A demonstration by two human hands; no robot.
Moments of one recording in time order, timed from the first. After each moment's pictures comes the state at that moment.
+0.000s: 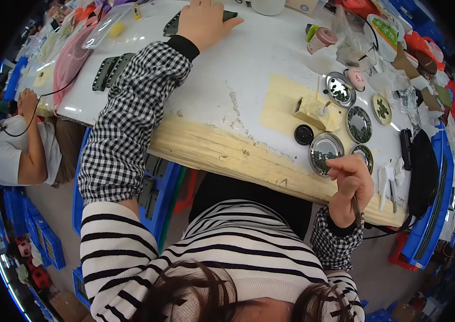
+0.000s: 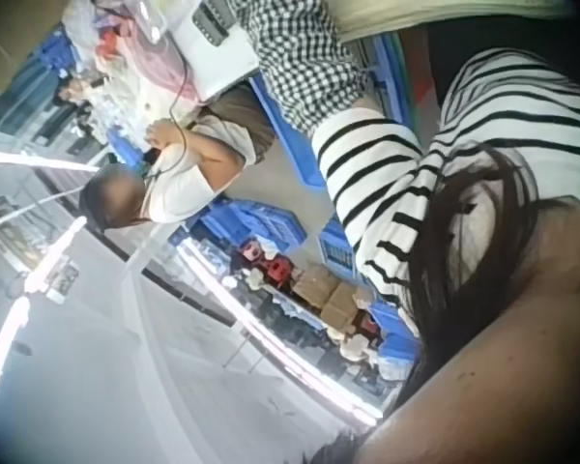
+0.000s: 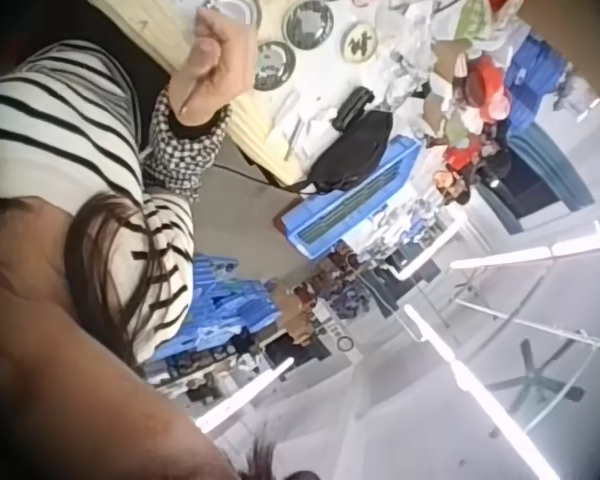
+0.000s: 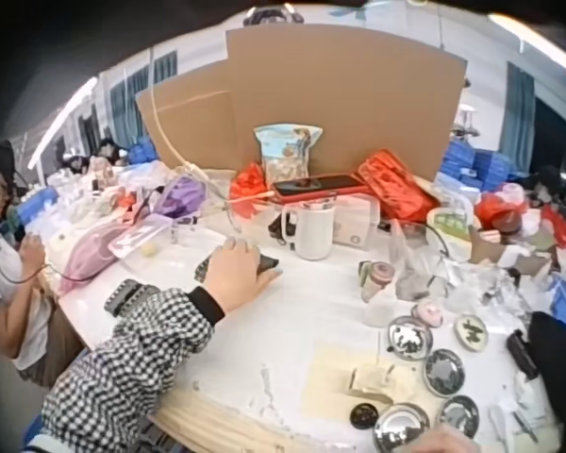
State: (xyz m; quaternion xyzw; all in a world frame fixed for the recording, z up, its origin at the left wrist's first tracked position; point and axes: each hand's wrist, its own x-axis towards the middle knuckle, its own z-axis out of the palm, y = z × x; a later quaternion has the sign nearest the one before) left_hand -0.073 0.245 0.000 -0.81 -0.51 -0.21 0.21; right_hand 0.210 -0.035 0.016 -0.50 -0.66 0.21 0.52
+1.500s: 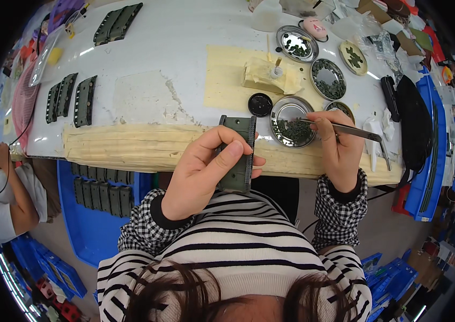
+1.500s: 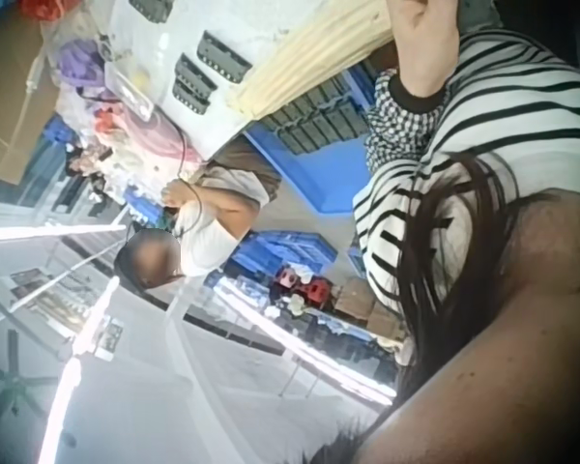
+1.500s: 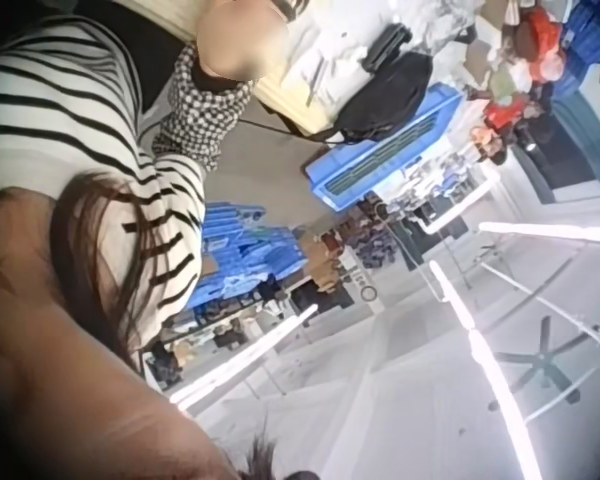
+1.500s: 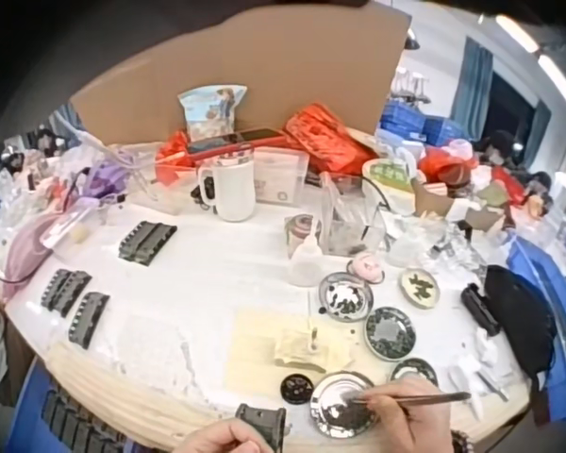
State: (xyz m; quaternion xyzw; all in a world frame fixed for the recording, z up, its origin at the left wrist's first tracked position) left_hand 0.010 -0.010 -0.006 -0.37 -0.30 -0.34 -0.81; right_hand 0.258 -0.024 -0.007 -0.59 -0.66 0.17 0.42
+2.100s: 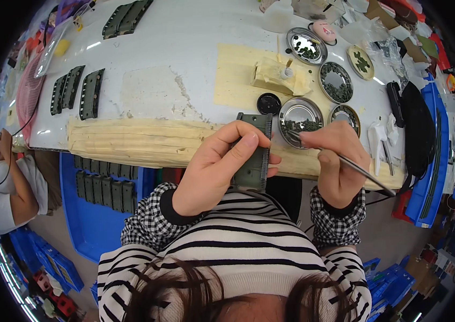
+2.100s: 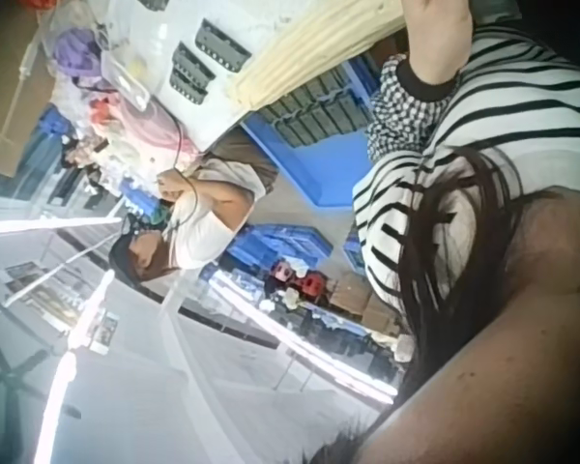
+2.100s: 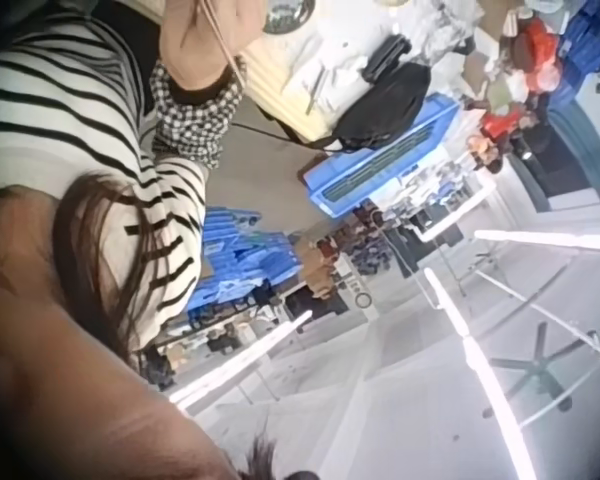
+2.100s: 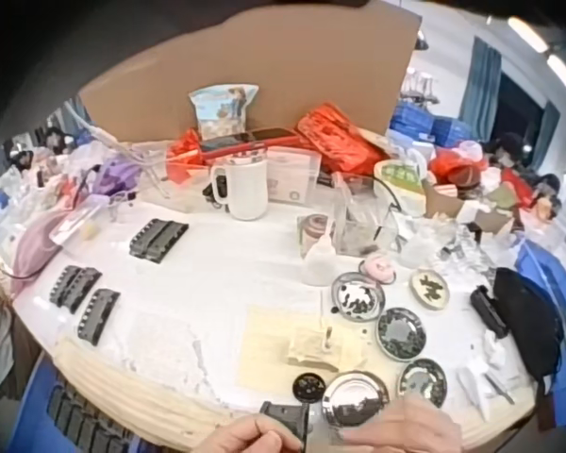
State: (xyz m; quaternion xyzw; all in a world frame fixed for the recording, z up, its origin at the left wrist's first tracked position) left_hand 0.018 -0.009 -0.004 -0.32 -0.28 -0.33 -0.84; right_hand 0.229 -0.032 0.026 -0.48 -0.73 0.17 0.45
